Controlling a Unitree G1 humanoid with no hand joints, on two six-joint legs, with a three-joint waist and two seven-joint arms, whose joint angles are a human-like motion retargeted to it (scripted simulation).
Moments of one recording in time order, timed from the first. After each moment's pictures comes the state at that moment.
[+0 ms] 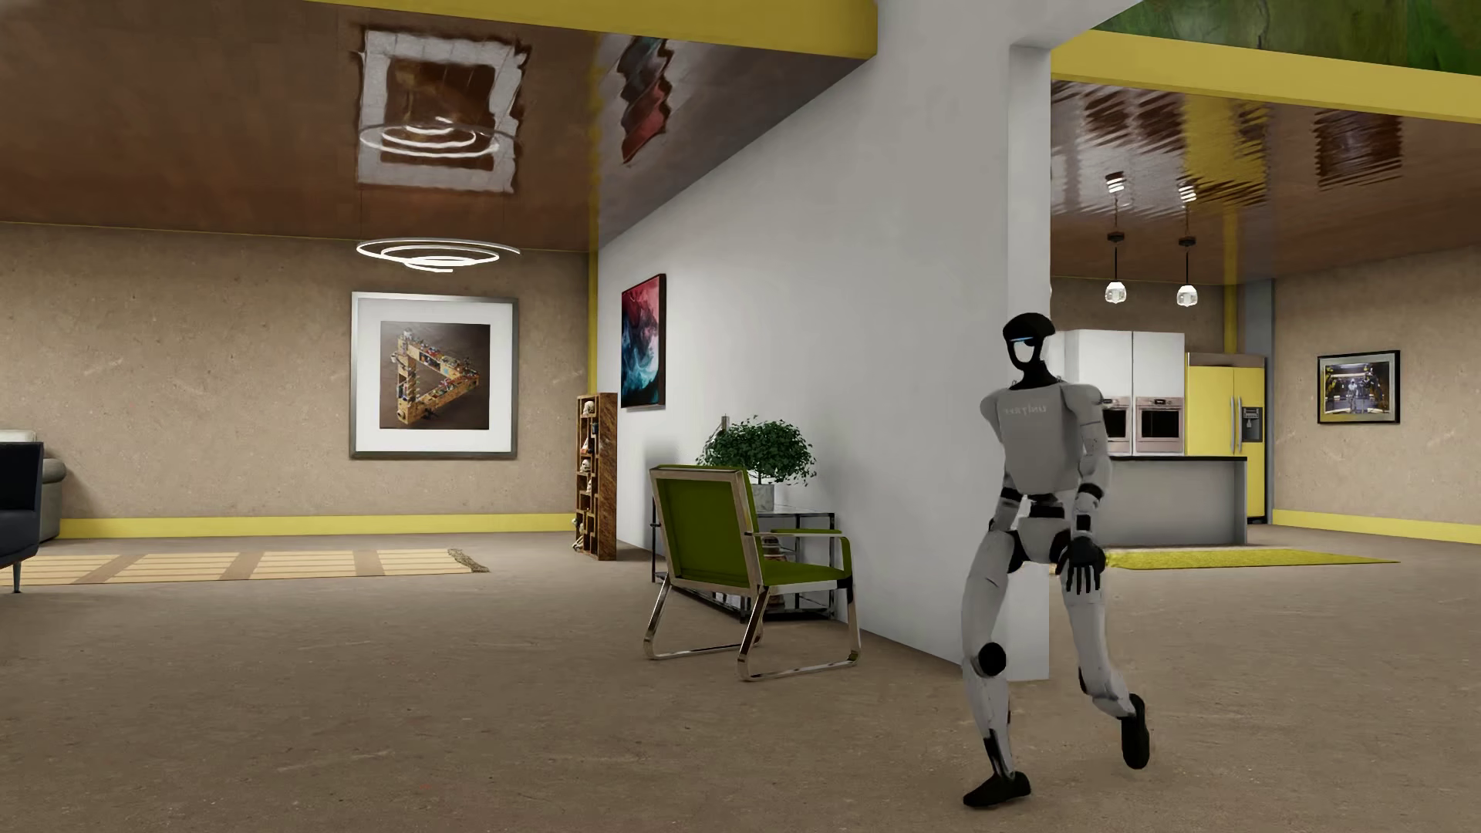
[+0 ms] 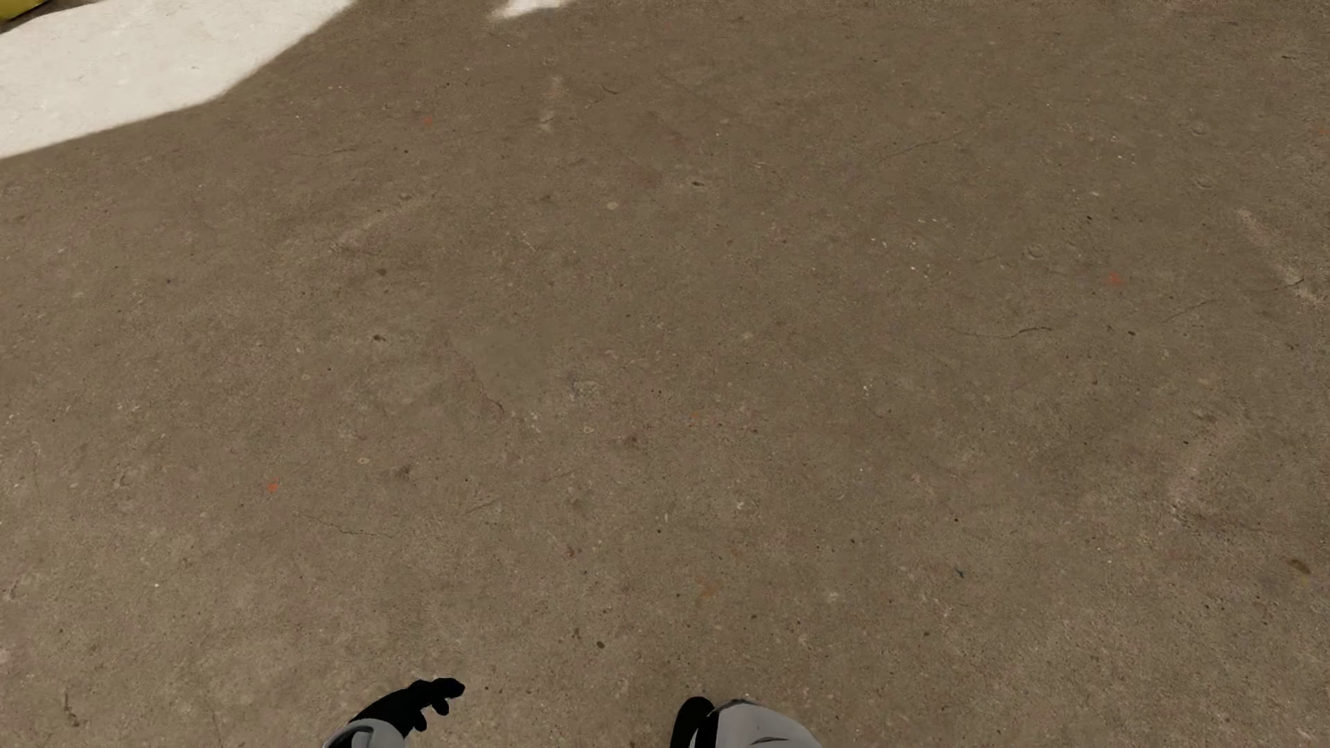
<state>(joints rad) 0.08 -0.38 -0.10 0.20 -0.02 0.04 0.23 -0.38 0.19 1.13 0.53 -0.01 0.39 0.05 -0.04 0.13 0.12 0.02 -0.22 -0.07 -0.29 0.76 0.72 0.90 -1.31 0.29 0.44 -0.05 0.06</state>
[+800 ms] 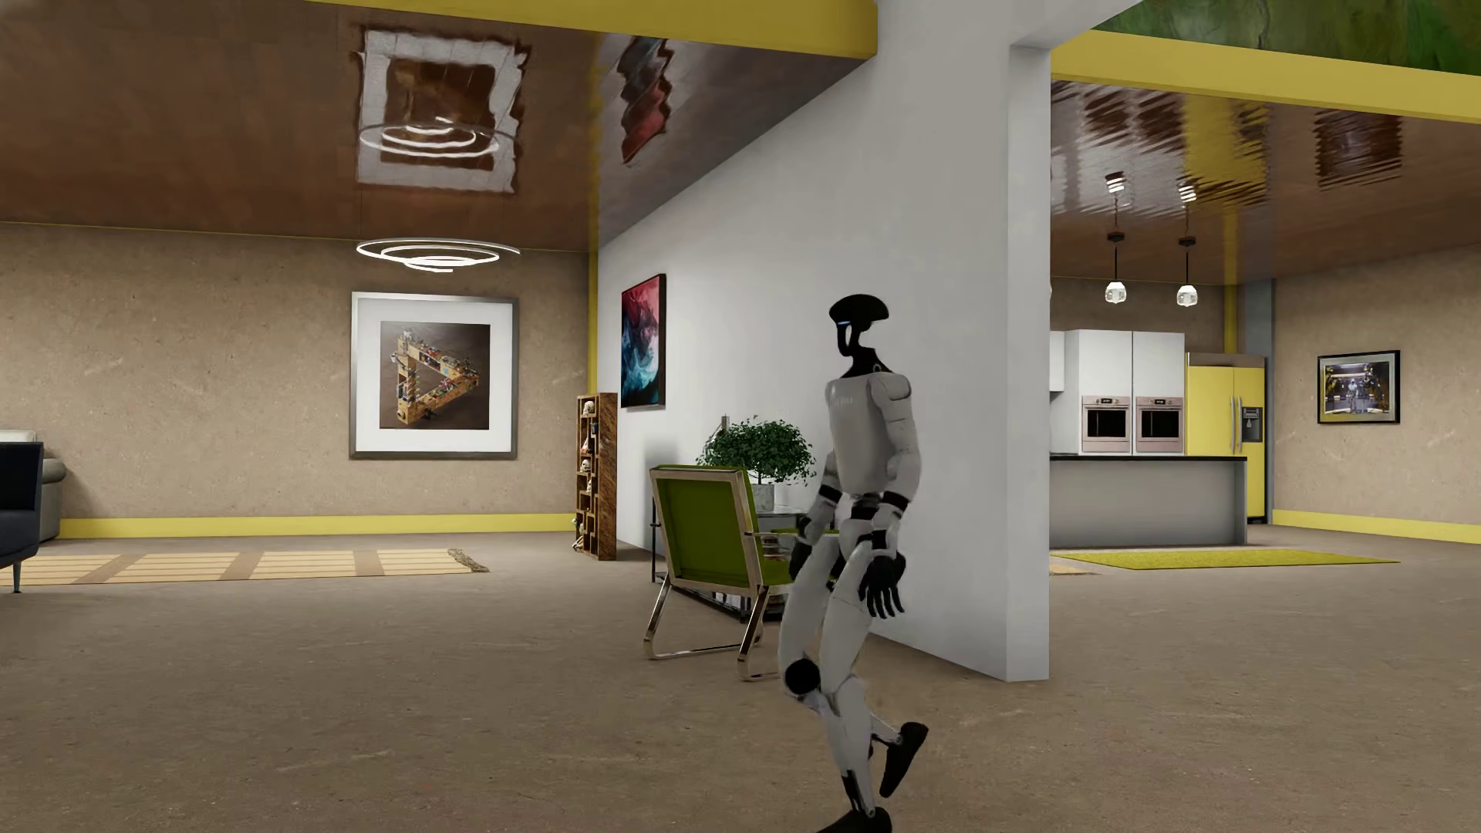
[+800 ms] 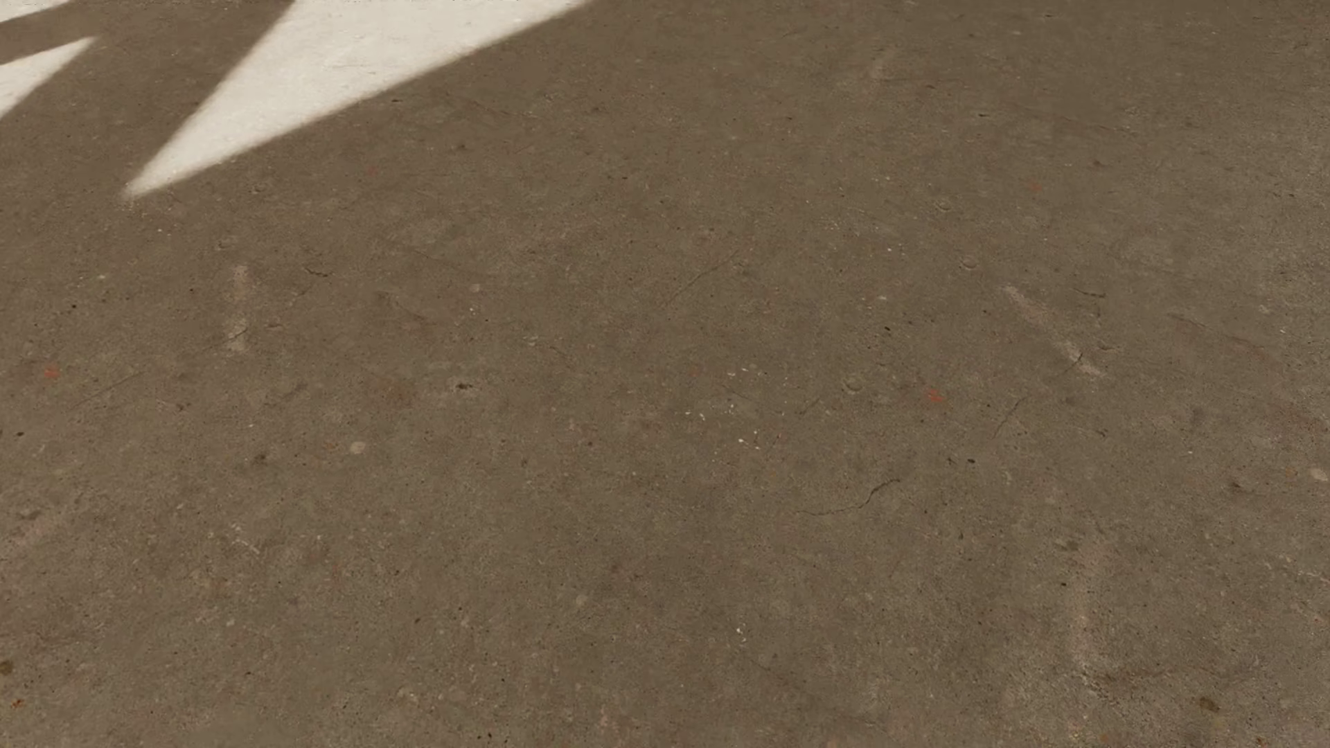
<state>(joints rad) -0.23 -0.27 0.01 0.02 -0.13 -0.05 0.20 -0.16 0.17 0.58 1.35 0.15 0.08 -0.23 0.02 0.09 -0.19 0.04 0.01 0.06 0.31 0.86 0.93 1.02 -1.45 0.32 0.26 -0.09 0.30</state>
